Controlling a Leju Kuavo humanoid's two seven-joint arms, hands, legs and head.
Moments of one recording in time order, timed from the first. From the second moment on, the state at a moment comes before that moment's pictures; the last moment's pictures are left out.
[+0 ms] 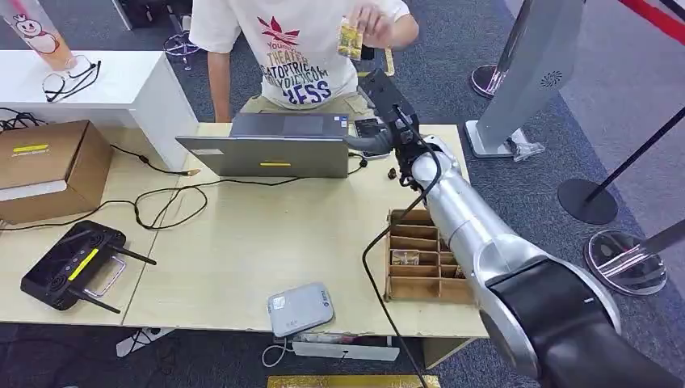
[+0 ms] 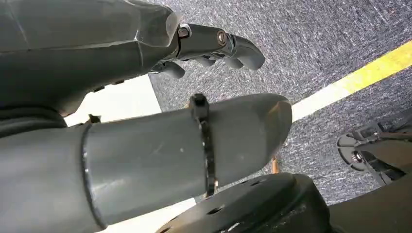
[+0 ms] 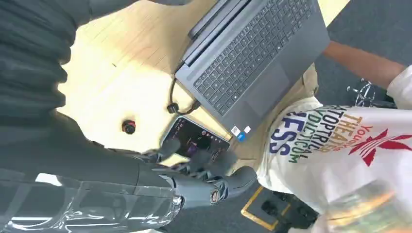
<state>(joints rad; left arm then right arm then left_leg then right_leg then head) -0.14 -0.14 0.90 -0.16 -1.44 -0.07 0.20 -1.07 0.11 0.42 -0.38 -0.01 0.01 -0.01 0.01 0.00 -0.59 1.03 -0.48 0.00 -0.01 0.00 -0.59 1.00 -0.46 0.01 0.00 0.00</state>
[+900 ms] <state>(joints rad) -0.14 -0.14 0.89 -0.16 -1.42 -0.07 0.20 -1.08 0.11 0.39 -0.41 -0.01 0.06 -0.10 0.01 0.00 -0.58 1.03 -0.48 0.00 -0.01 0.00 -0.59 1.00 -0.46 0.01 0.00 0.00</state>
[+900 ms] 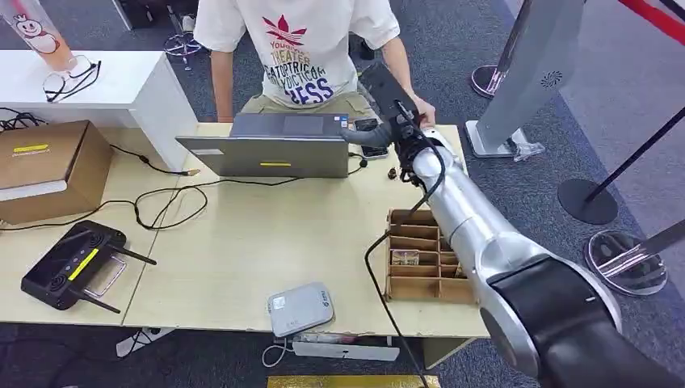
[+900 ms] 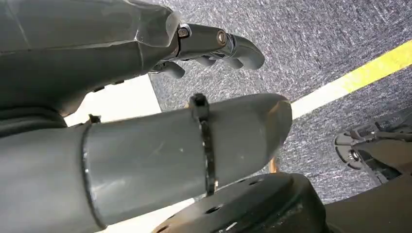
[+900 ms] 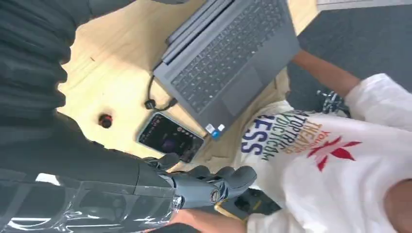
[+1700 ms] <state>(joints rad) -0.14 -0.14 0.87 -0.16 -1.38 -0.05 0.18 -0.98 0.02 0.33 -0.76 0.00 0.08 -0.21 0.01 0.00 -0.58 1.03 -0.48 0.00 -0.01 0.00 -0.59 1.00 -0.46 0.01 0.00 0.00</state>
